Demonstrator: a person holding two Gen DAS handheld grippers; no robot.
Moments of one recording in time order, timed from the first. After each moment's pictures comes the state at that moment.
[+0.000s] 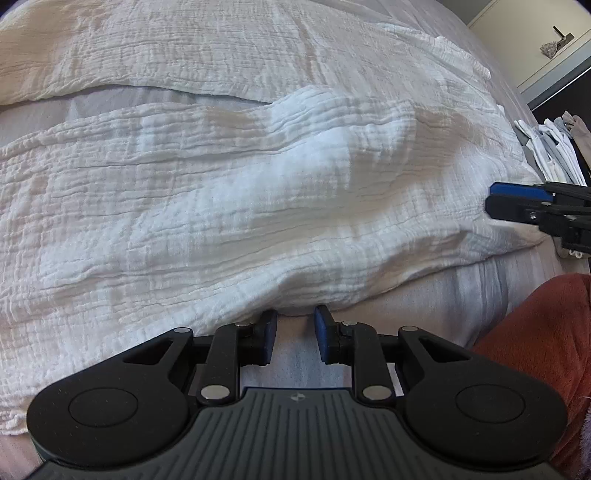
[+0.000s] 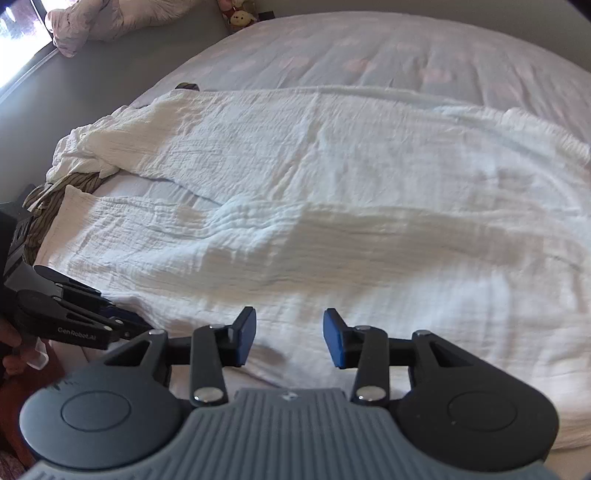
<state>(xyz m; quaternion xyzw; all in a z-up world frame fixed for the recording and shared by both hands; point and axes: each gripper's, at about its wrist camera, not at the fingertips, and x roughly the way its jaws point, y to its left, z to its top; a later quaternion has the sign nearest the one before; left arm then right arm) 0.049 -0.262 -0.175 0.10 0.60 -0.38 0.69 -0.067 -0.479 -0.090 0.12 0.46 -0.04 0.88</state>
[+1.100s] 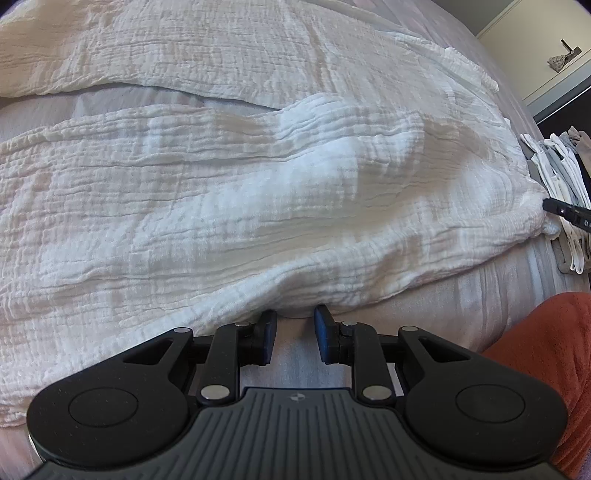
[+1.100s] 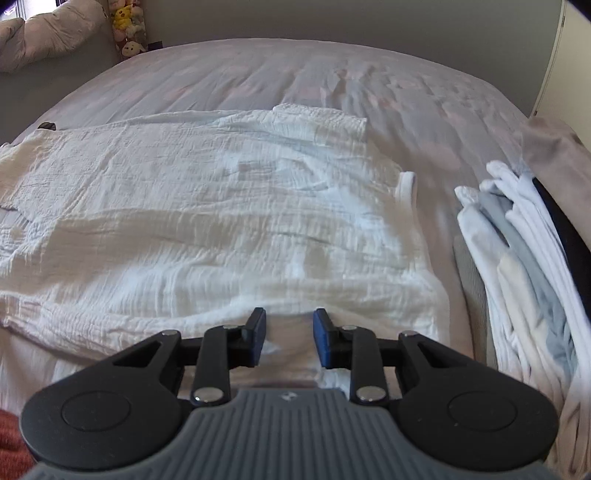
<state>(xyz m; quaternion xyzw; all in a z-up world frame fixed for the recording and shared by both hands) 0.051 -0.265 -0.177 0.08 0.60 -0.37 0.70 -0.149 -0.633 -0.120 0.10 0.44 -0.21 0.87</state>
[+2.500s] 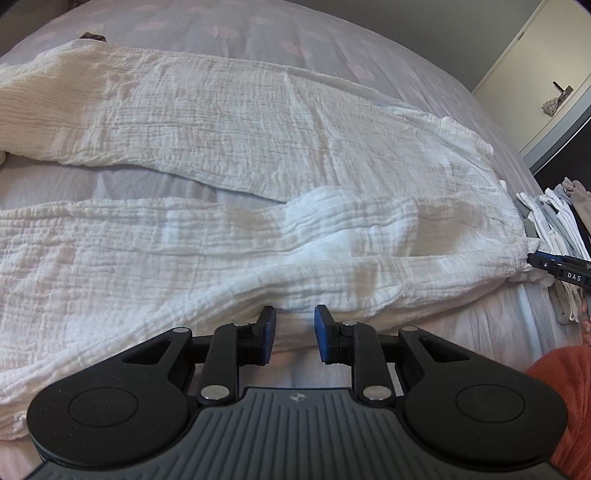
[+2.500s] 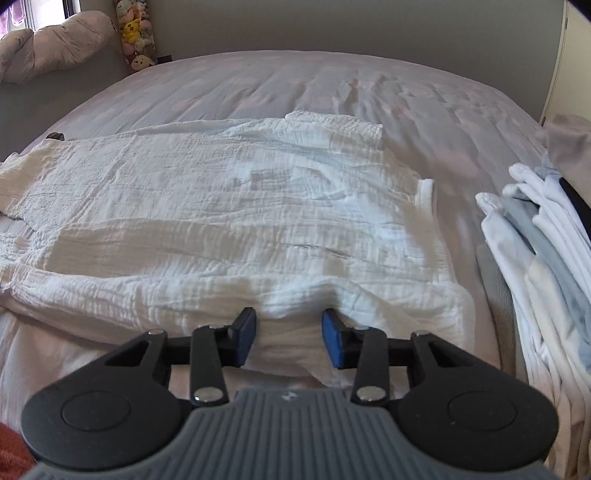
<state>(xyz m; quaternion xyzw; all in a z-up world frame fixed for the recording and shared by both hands) 0.068 -0.268 -0.151 0.04 0.52 -0.36 0.77 -0.144 -0.634 -0.135 0.11 0.41 -0.19 0.88</state>
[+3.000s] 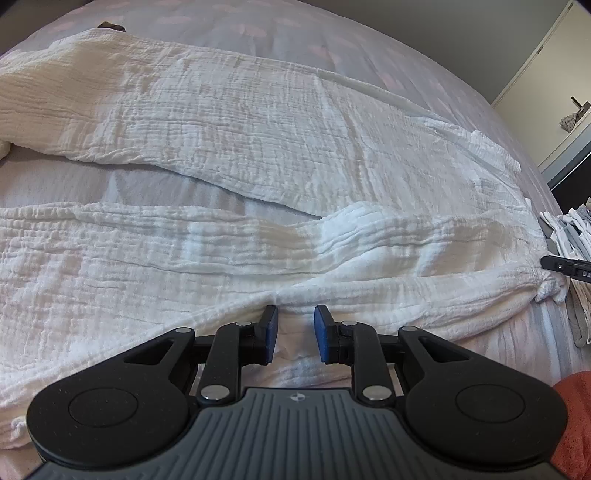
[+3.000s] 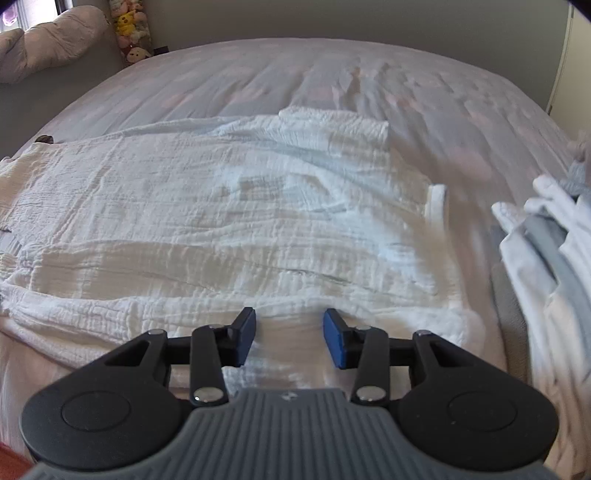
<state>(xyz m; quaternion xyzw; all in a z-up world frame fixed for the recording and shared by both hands) 0.084 -0.266 -0.167 0.03 0.52 -0.34 0.78 -0.128 -0.657 -0.122 0.11 0.42 -0.18 0.88</state>
